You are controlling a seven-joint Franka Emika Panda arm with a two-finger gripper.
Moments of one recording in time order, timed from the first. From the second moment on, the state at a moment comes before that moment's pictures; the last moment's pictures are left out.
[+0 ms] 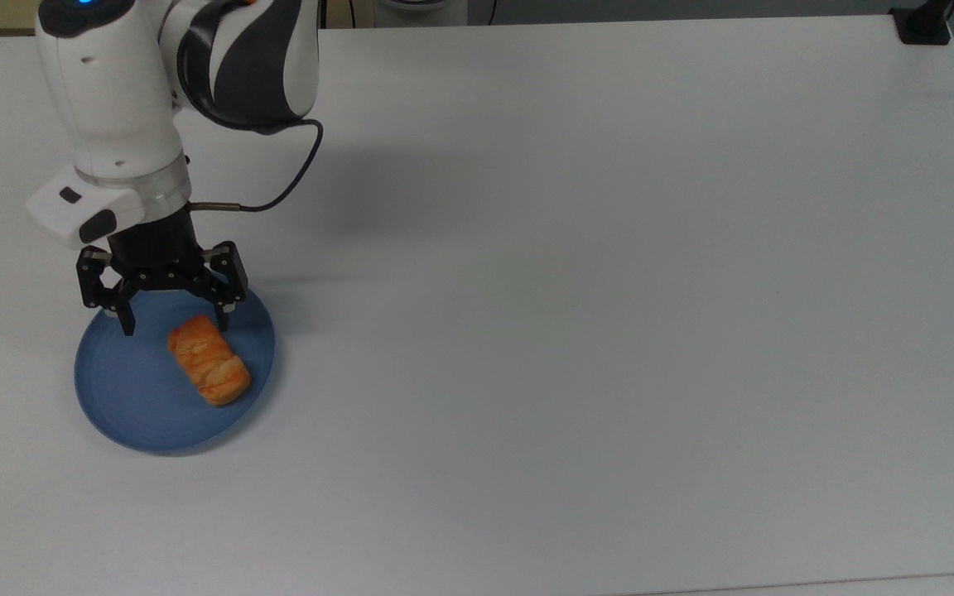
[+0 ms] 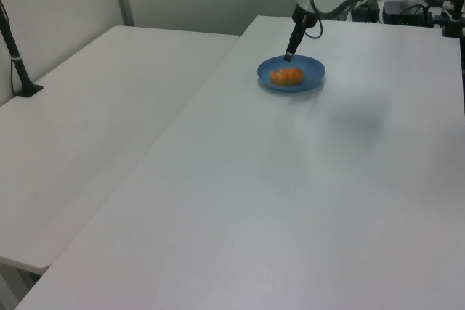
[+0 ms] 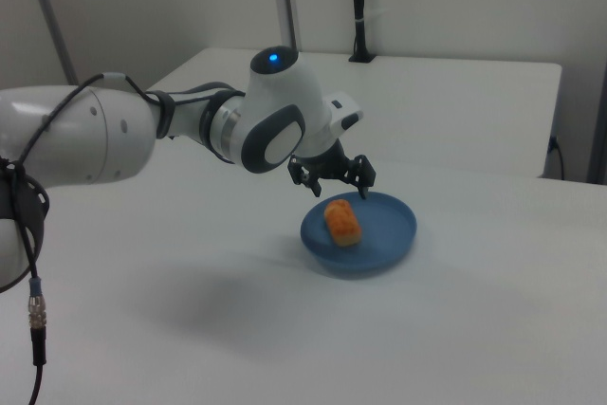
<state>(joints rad) -0.13 0.61 -0.09 -1.42 0.12 2.41 -0.46</state>
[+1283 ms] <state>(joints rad) -0.12 0.71 -0.07 -1.41 0.12 2.53 -0.46</state>
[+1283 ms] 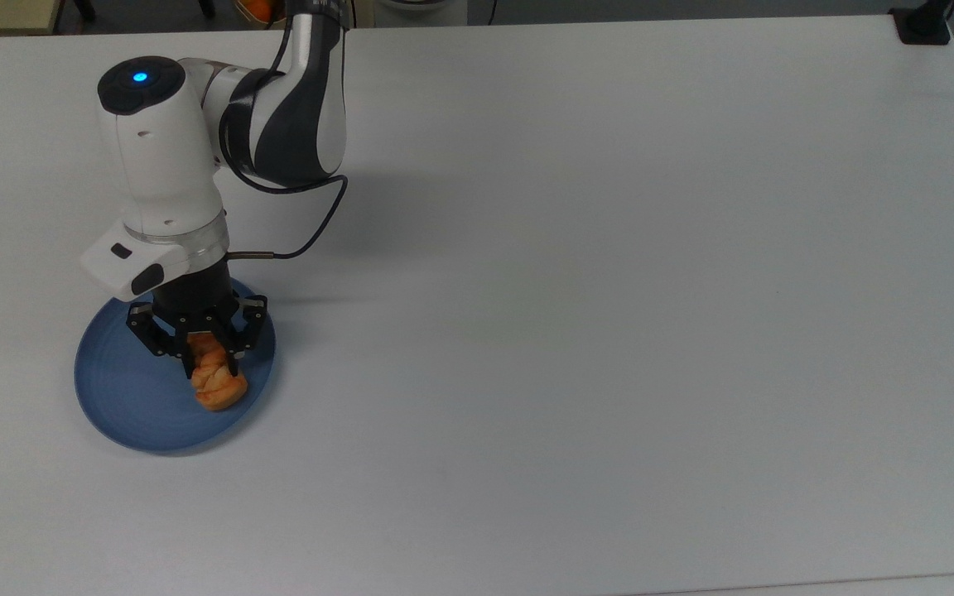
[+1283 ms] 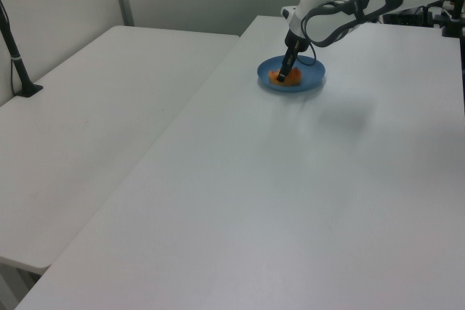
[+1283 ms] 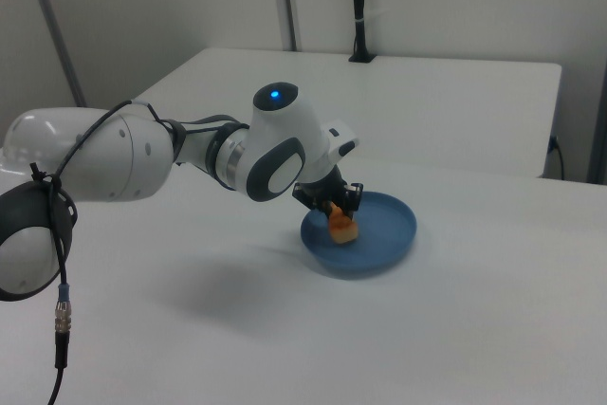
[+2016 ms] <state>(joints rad) -0.13 0.67 -0.07 -1.41 0.12 2.52 -0.46</state>
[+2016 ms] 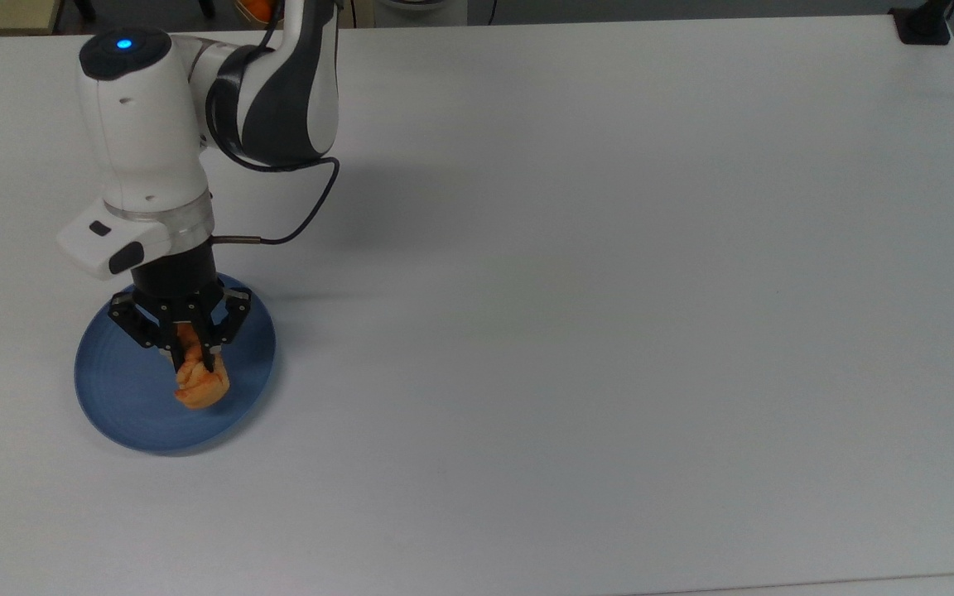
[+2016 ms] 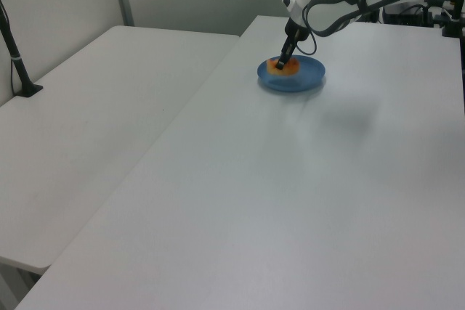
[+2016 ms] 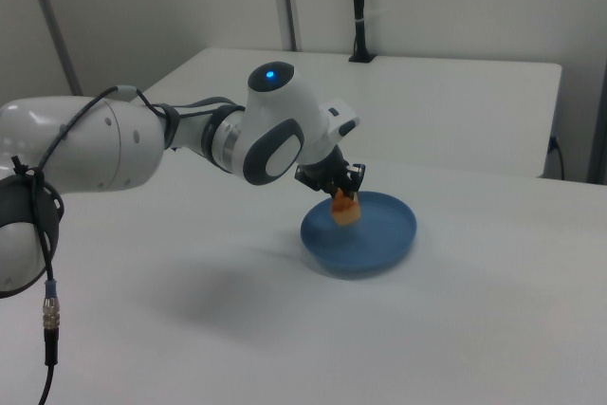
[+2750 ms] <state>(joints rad) -0.15 0.44 -0.08 -1.41 0.12 2.35 -0.40</state>
